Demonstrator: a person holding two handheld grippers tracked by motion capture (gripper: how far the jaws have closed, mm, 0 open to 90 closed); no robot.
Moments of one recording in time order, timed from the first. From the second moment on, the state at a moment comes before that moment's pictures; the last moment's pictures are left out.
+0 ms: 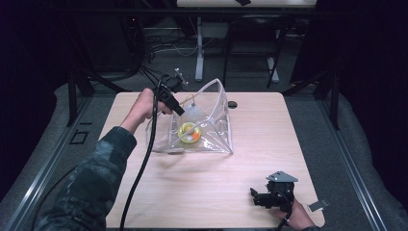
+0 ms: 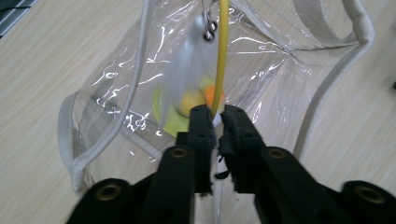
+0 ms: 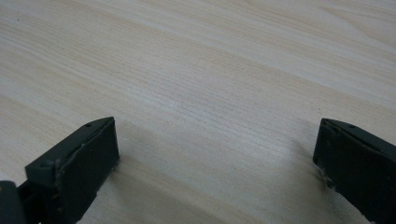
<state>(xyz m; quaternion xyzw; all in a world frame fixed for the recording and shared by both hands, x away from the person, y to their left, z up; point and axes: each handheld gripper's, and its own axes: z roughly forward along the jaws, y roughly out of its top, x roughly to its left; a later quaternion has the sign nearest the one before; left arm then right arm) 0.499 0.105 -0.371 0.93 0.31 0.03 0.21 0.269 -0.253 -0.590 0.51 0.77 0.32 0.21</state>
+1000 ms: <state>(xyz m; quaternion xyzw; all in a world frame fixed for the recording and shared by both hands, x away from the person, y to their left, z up) 0.437 0.168 -0.329 0.90 0.33 0.13 0.25 0.269 -0.253 -0.590 0.51 0.77 0.32 0.21</state>
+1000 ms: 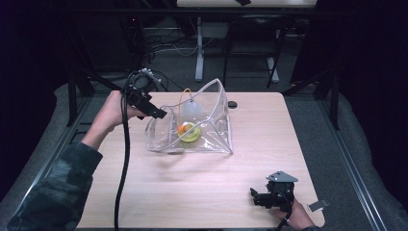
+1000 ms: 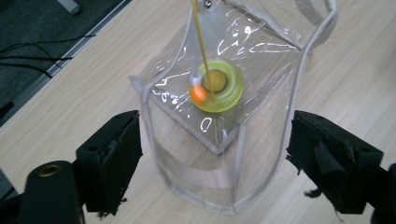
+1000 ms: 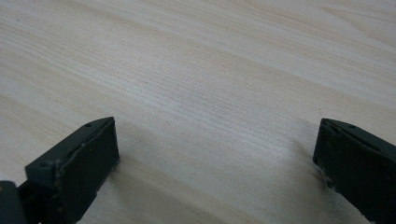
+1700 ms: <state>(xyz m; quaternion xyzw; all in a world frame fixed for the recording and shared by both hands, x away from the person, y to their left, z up) 0.398 0.245 -0.365 0.88 0.38 0.16 0.24 0.269 -0.253 -0.590 0.51 0.77 0.32 0.21</state>
